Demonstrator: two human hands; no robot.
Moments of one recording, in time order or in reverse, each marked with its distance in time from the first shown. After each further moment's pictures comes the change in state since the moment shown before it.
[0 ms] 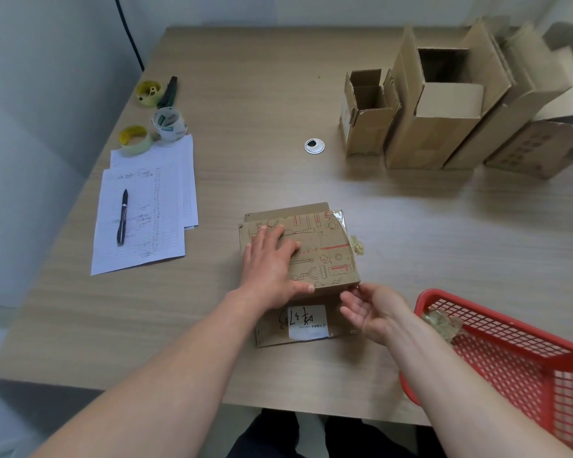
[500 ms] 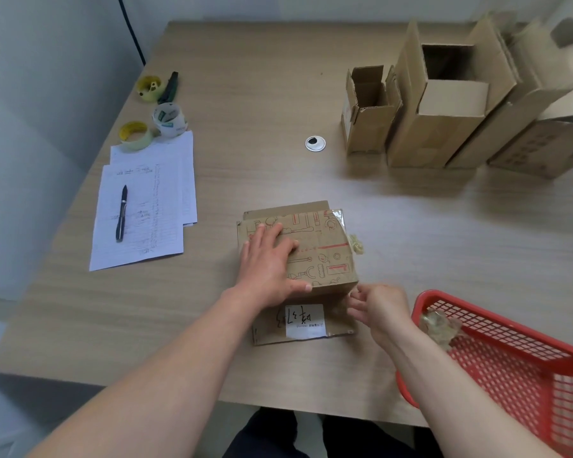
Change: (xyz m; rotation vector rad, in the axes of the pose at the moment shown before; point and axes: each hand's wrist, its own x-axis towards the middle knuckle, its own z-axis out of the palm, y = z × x) left_hand 0.002 -0.001 0.000 -0.002 0.002 -0.008; right_hand 0.005 0.007 -0.003 -0.244 0.085 -0.261
